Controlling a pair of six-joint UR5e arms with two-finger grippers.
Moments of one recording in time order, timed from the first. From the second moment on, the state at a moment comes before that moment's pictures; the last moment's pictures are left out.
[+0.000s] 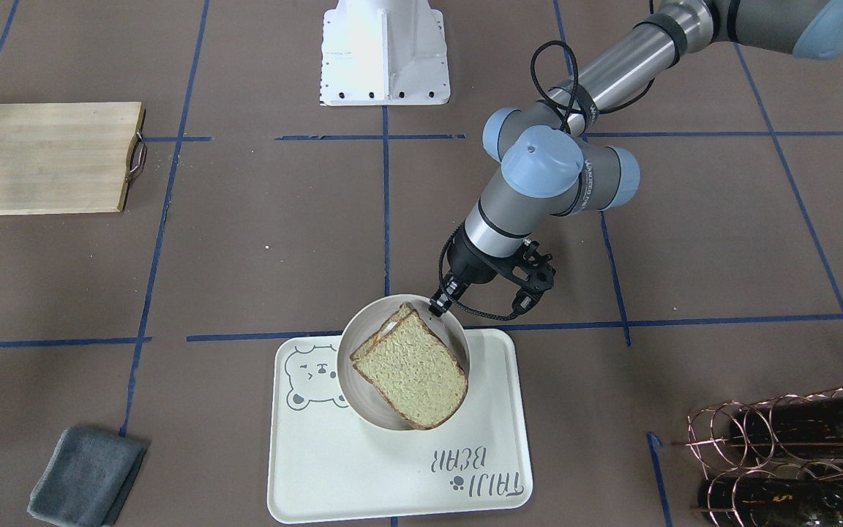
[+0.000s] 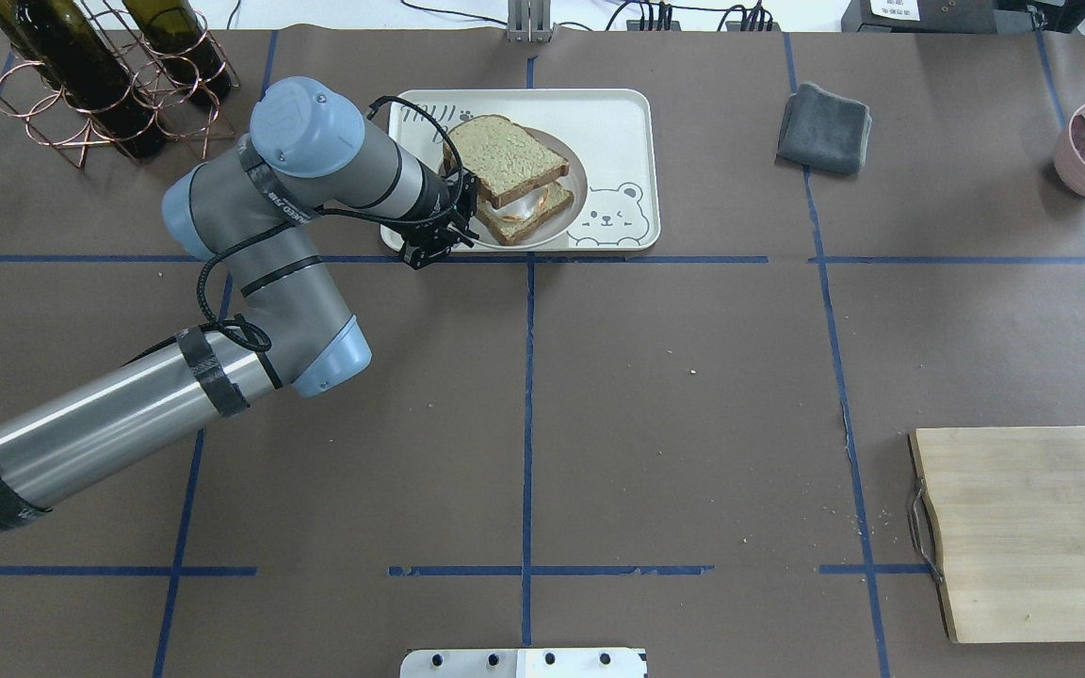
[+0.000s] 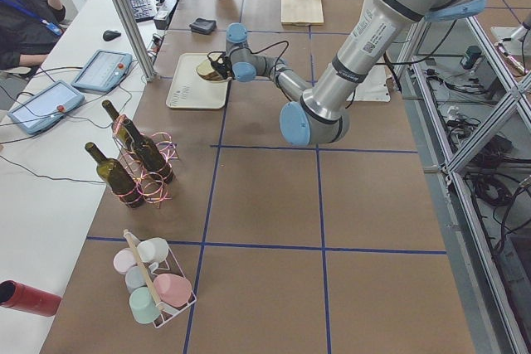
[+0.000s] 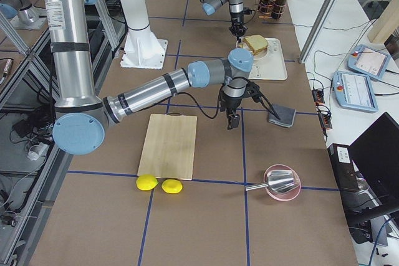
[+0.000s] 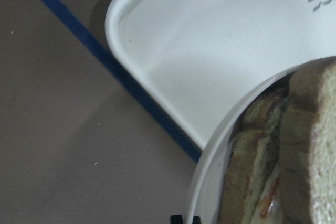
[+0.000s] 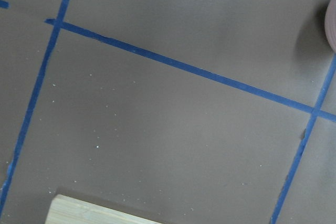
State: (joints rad) left arm -0.71 -2.36 -1.23 -2.23 -1.96 -2.19; right arm 1.31 -1.49 1.91 -1.83 2.27 -0.02
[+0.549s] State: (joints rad) left arm -0.71 -2.48 -0.99 -2.38 -1.86 -2.32; right arm 1.32 -1.49 1.89 -1.83 2.28 -0.04
